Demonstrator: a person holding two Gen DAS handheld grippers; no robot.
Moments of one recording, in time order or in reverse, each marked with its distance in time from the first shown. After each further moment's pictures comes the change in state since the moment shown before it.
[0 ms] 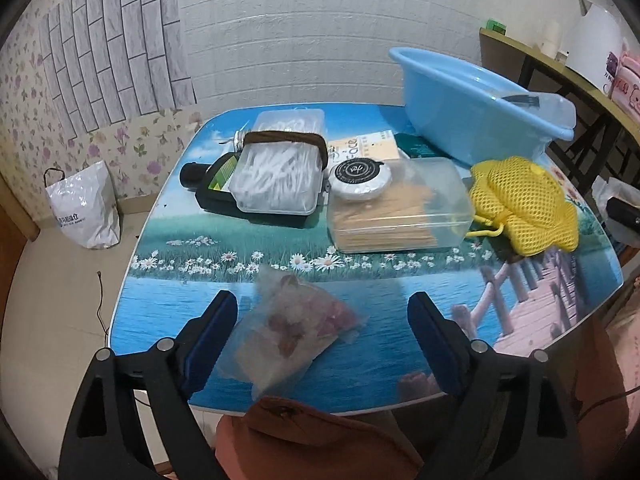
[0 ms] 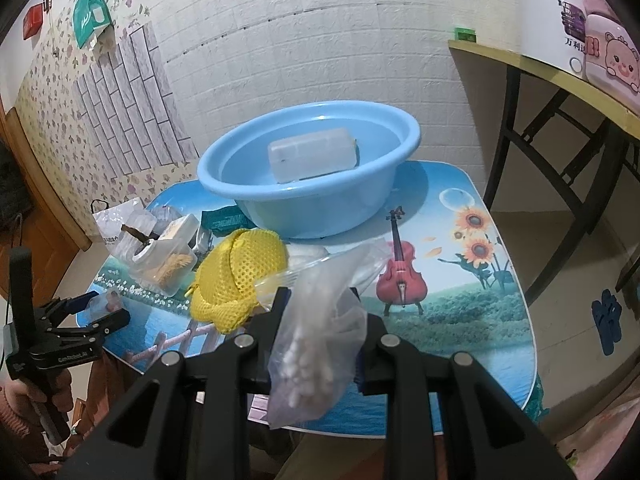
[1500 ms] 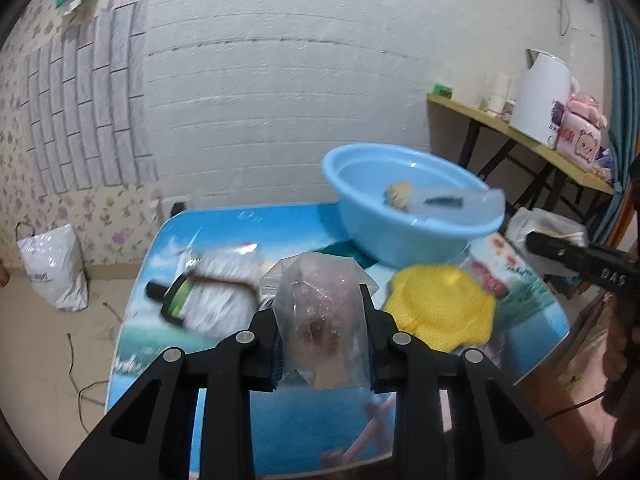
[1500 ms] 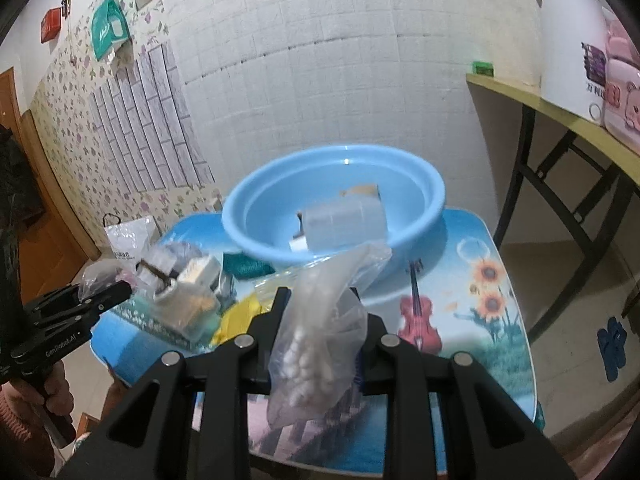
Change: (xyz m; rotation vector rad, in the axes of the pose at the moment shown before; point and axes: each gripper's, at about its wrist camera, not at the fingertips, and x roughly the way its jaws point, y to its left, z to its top) left arm -0.047 -0.031 0.059 0.049 -0.241 -0.168; right arm -0.006 0.015 0.042 -0.041 -0.102 0.041
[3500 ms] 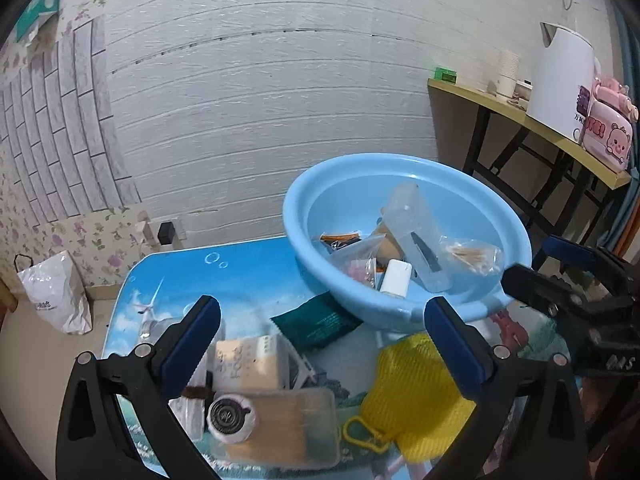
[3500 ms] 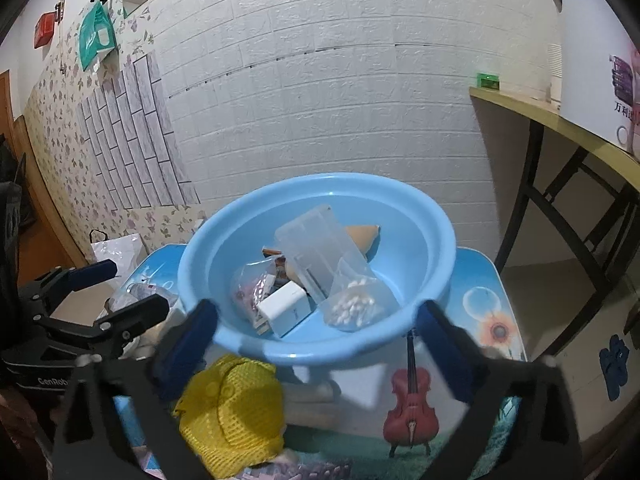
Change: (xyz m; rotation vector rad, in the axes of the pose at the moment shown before) left arm 0.067 -0.045 0.057 0.059 0.046 0.062; right arm 0.050 -0.011 0.032 -0.005 -0.052 -0.024
